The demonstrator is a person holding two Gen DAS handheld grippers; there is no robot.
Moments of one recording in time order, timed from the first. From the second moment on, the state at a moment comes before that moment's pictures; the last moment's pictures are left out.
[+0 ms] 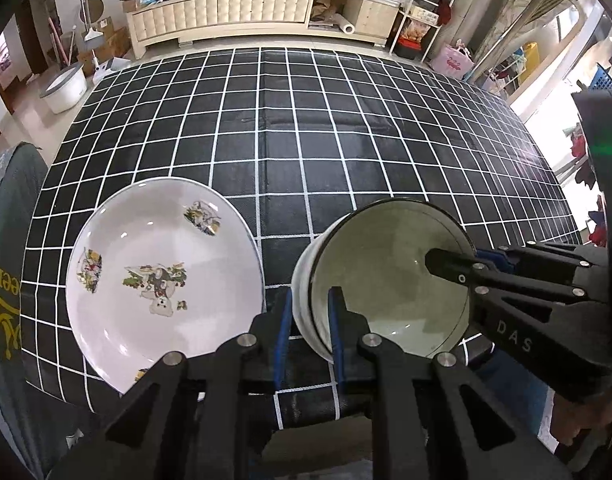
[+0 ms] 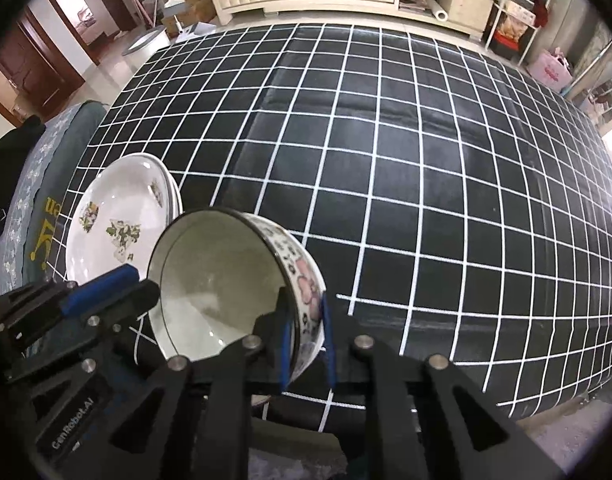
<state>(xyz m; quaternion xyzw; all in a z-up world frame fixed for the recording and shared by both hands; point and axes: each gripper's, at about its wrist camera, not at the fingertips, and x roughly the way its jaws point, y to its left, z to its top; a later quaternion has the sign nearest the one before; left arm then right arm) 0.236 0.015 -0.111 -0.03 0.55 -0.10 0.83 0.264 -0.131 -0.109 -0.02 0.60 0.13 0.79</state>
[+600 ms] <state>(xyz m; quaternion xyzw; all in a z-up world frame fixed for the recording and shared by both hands) 0.224 0.022 -0.102 -0.03 0.54 -0.10 0.84 0.259 -0.160 -0.105 0.01 0.59 0.12 0.80</state>
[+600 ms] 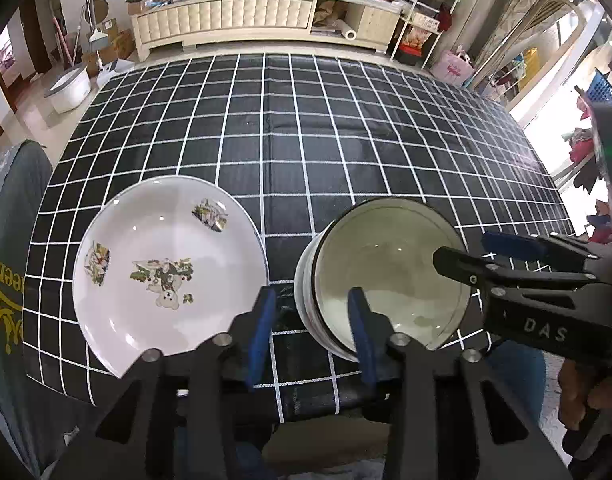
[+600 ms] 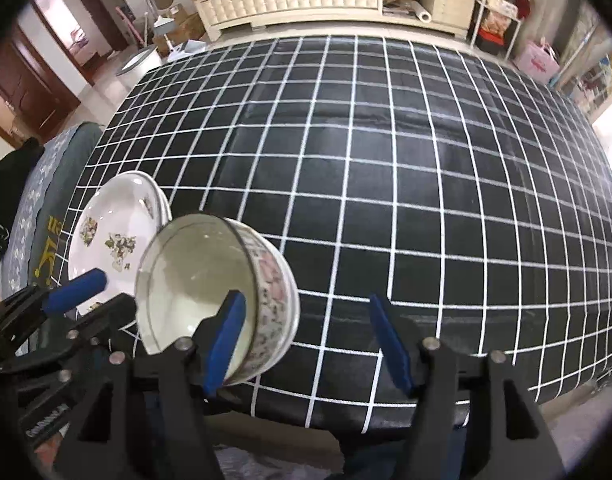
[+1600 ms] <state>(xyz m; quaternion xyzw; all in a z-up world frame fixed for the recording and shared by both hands) 0.242 -0.002 -0.148 -0.02 0.58 -0.14 0.80 0.268 -0.177 -0.154 0.10 0.62 0.15 0.76</state>
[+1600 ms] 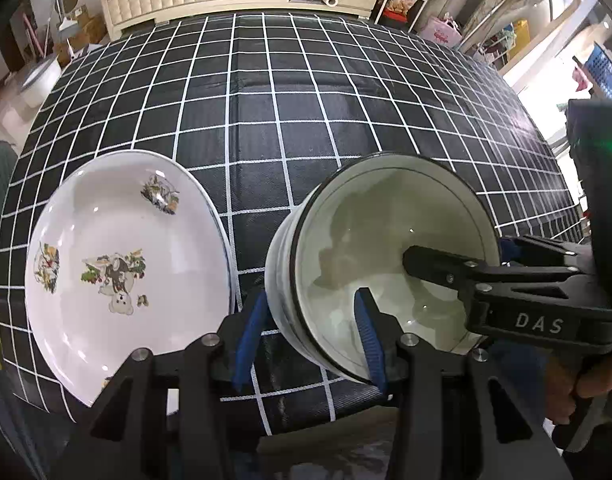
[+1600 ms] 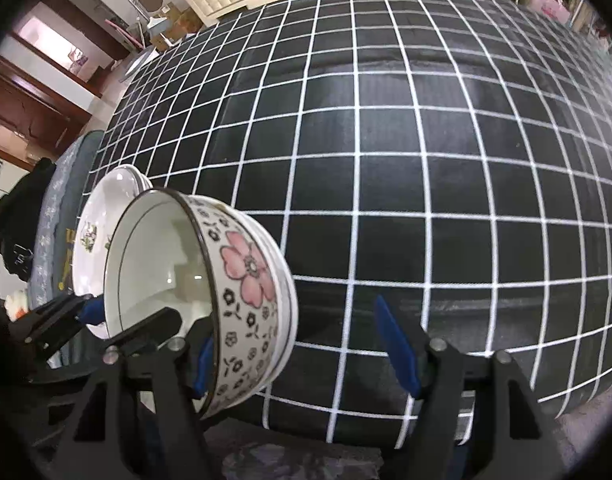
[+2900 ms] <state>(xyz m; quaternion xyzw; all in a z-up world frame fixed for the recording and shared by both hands) 0.239 -0.007 -0.159 -0.02 0.60 -0.09 0.79 0.257 -0.163 -0.150 0.15 0.62 0.15 0.75</state>
